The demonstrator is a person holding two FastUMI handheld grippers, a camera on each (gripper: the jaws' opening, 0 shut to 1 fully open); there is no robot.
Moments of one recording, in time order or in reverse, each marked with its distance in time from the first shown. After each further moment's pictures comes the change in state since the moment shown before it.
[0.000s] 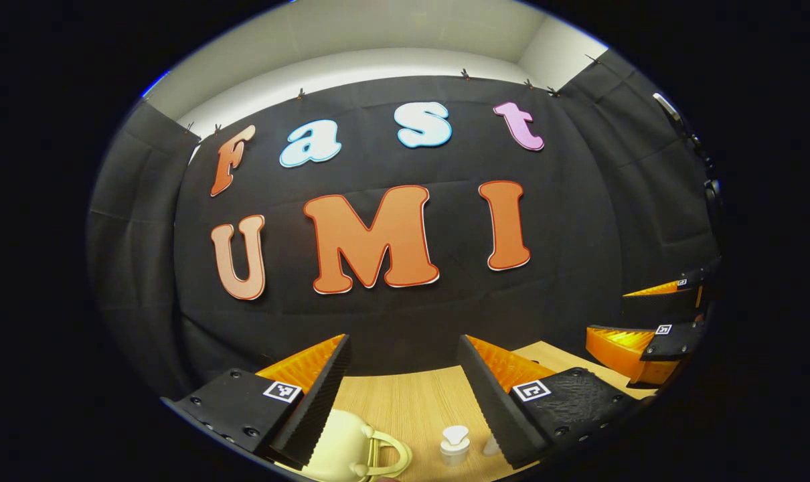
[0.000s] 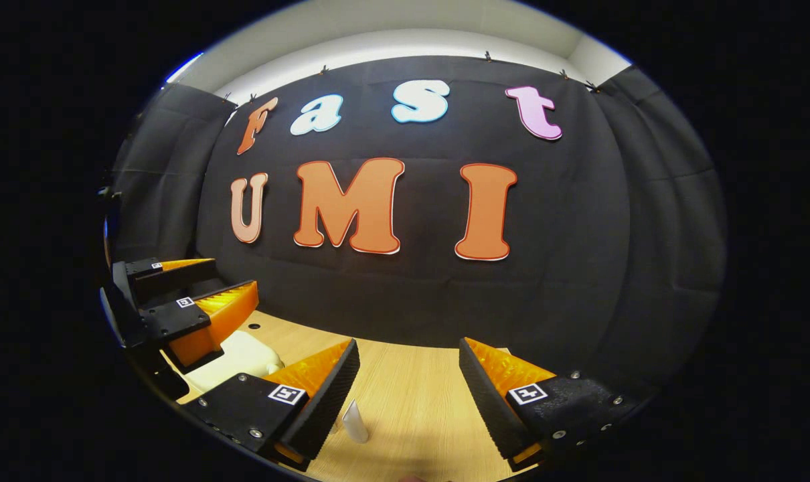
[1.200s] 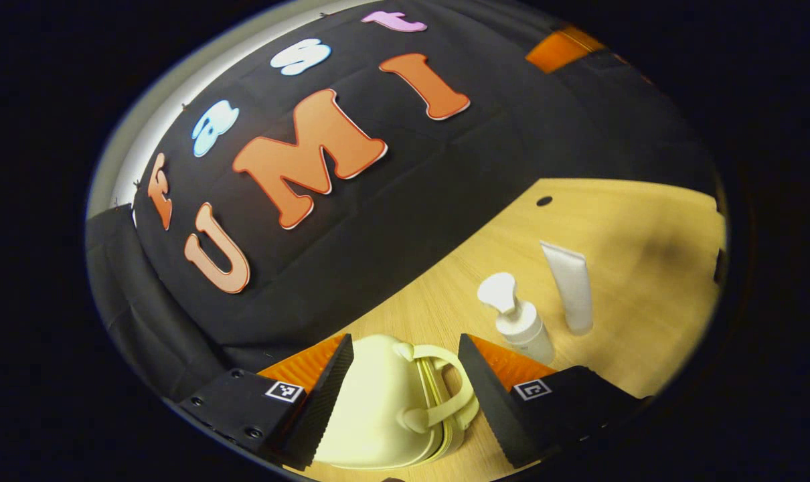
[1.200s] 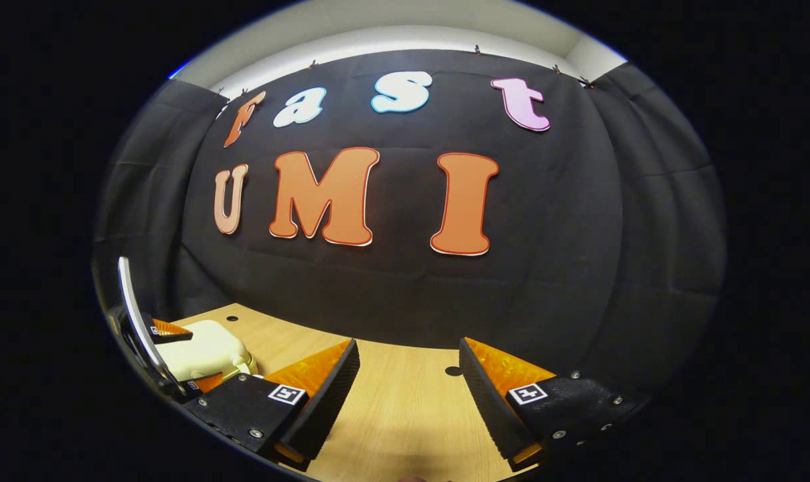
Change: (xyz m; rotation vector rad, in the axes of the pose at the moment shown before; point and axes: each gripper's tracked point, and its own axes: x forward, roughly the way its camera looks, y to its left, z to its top) left arm -0.010 0.005 -0.219 0.571 0.406 -0.058; right arm 0.027 -0.065 -0.022 -0.021 0.013 -0.042
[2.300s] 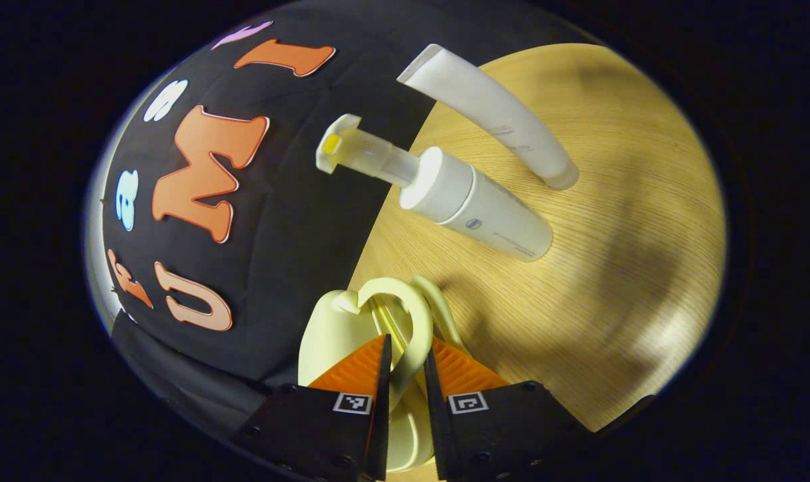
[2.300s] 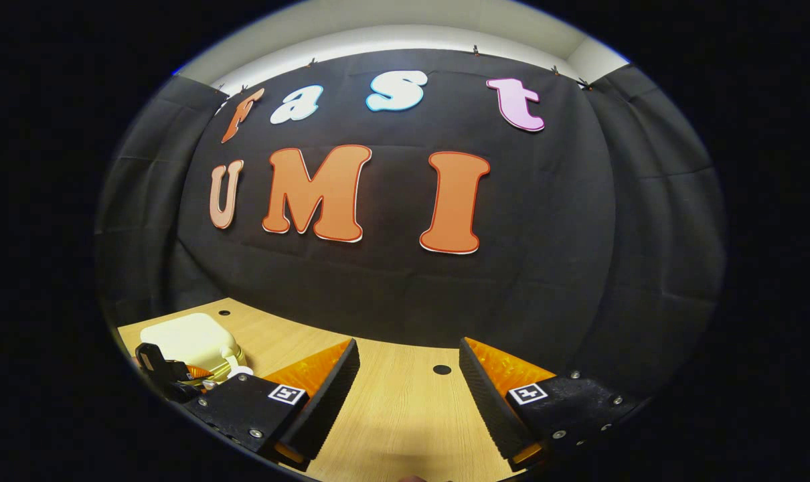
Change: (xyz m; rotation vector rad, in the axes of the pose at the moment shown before) left arm 0.039 -0.053 -0.088 0.459 0.184 -0.056; right arm -0.006 -0.021 -0.004 -0.017 0.002 -0.022
